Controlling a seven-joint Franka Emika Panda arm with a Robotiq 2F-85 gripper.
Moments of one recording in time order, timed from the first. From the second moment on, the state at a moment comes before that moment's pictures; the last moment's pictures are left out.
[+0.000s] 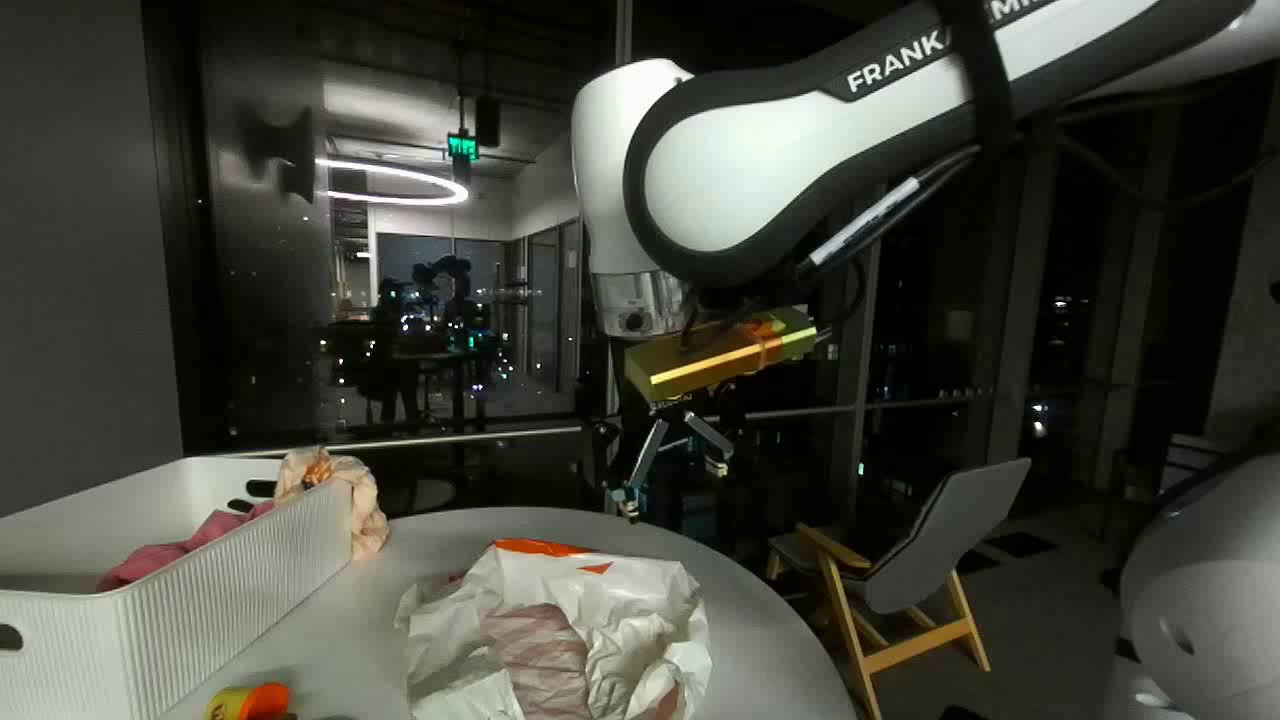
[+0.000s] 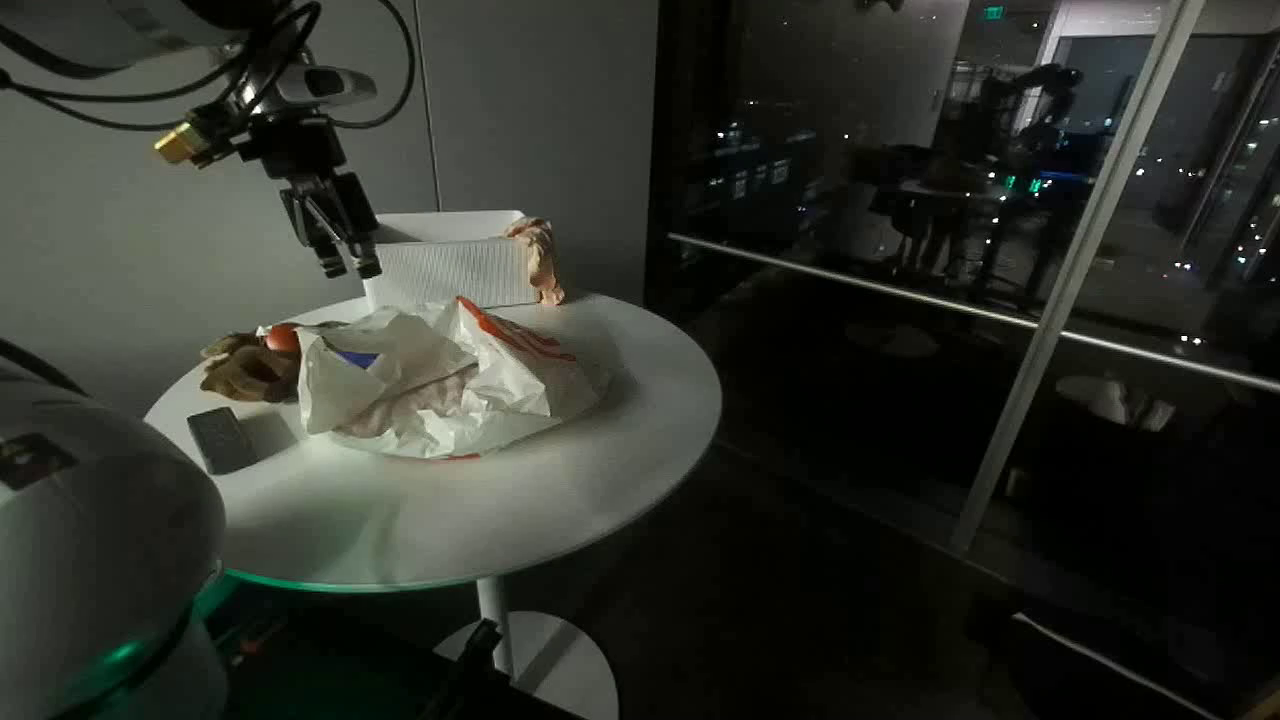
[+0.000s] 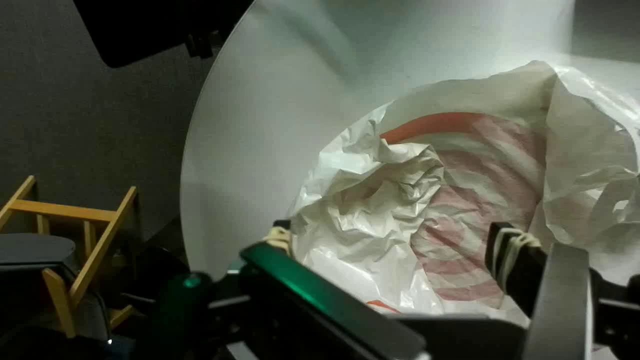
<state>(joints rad) 0.01 -0.56 0.48 -2.46 -0.02 1.89 0.68</state>
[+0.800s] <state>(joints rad) 0.02 -0.56 0.47 -2.45 -0.03 1.89 0.68</state>
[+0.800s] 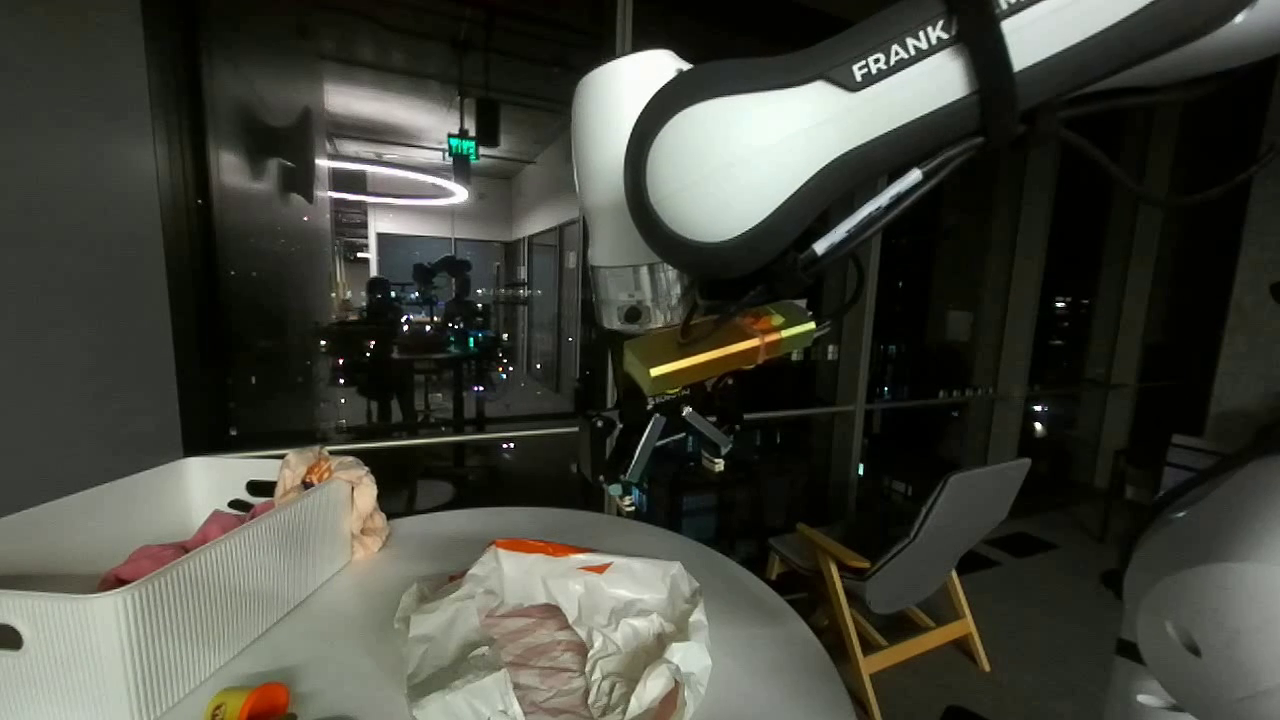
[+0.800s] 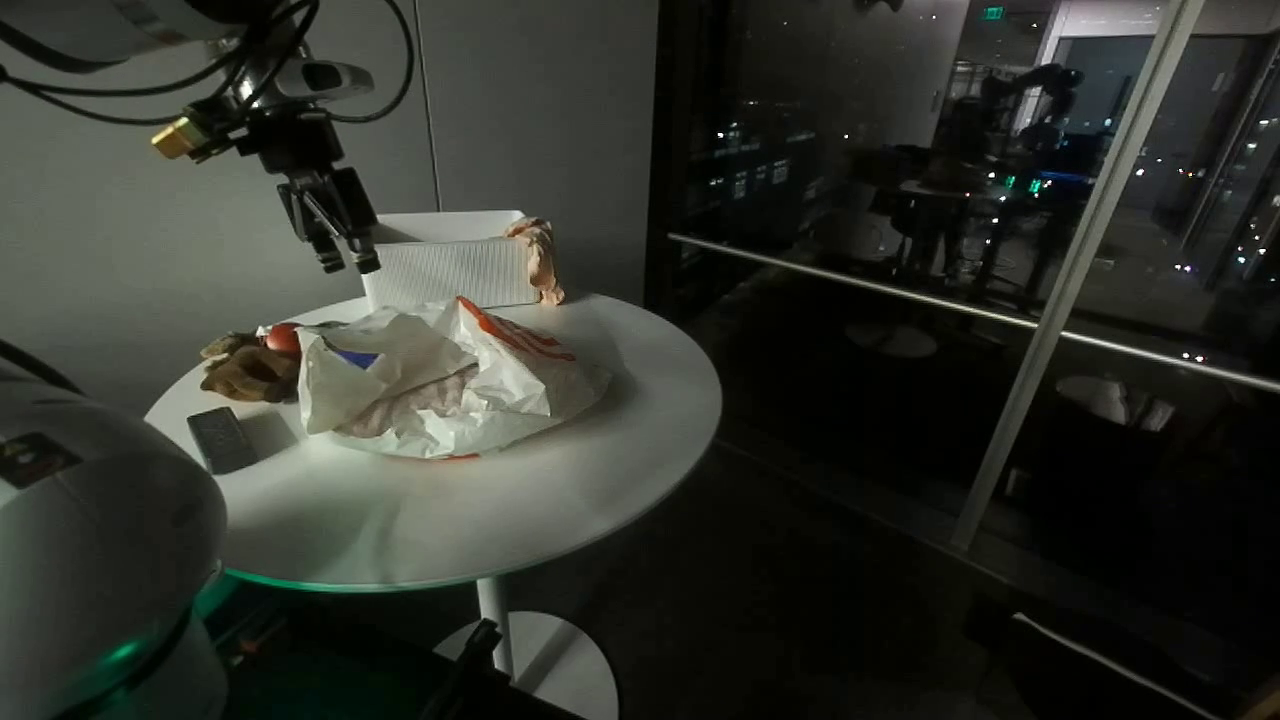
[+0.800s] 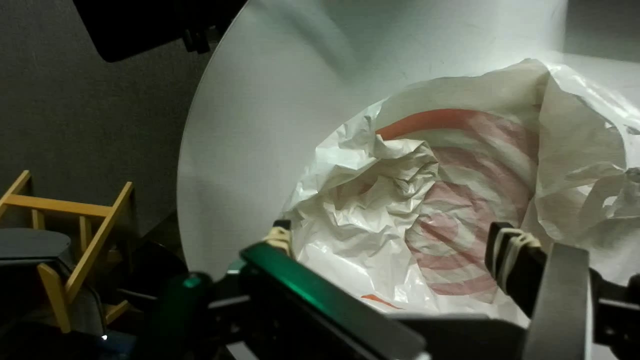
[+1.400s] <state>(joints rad) 0.20 -0.23 0.55 -2.29 -0.13 1.99 0.62</state>
